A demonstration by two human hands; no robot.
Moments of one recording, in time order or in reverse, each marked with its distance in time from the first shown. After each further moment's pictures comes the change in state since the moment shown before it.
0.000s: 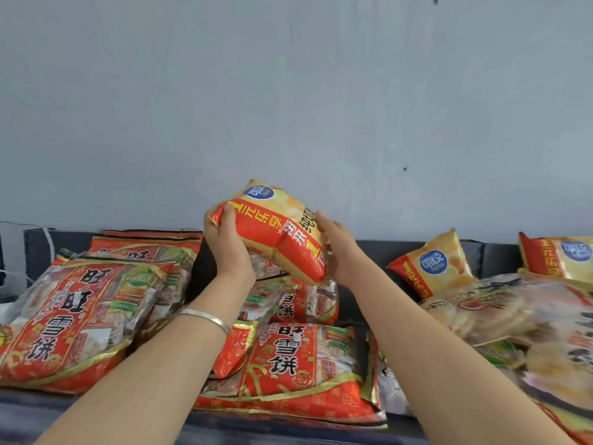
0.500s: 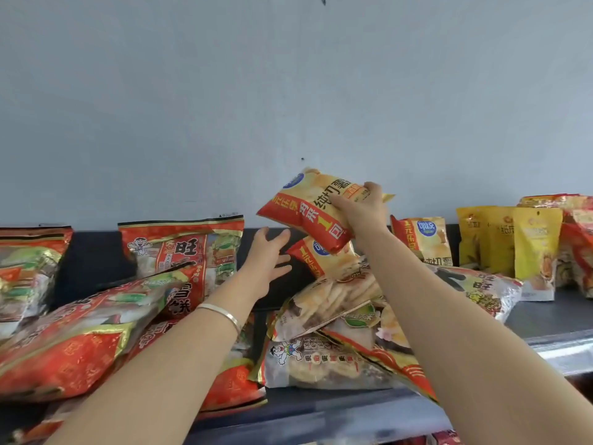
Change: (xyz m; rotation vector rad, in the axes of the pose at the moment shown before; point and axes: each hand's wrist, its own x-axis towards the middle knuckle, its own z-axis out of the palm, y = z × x) left_hand -0.104 -0.103 0.109 0.350 -0.634 -0.583; right_hand -0.056 -0.066 -0.171 -0.261 0.708 -0.331
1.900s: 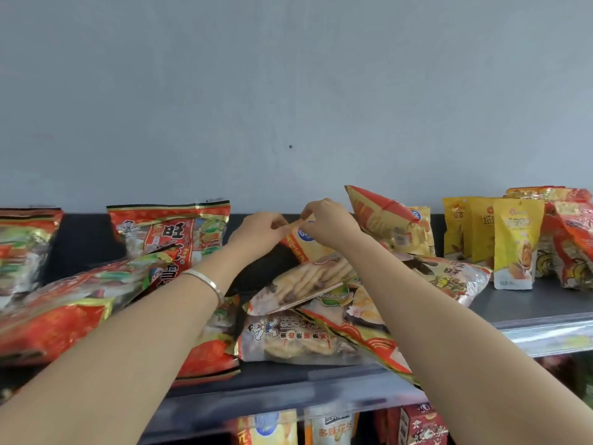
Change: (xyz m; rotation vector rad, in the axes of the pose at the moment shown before) left_hand -0.012 0.019 0.018 1.034 -0.047 0.356; right_hand -0.026 0.012 -0.018 -1.073 -0.395 -0.517
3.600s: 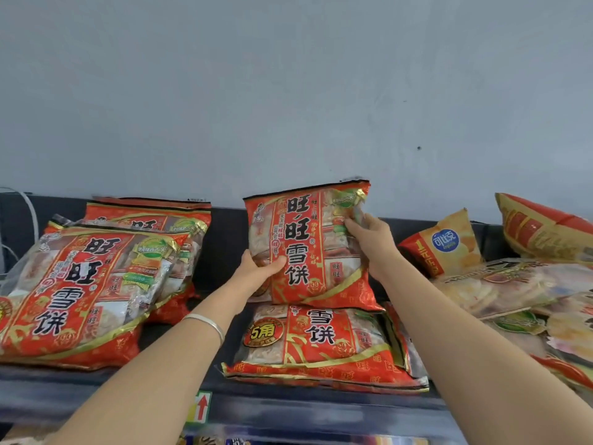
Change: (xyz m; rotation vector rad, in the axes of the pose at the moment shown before) left_hand -0.086 -0.233 -0.112 -0.646 0.129 -0.566; right_hand 0.033 -0.165 0.115 1.307 0.006 0.314
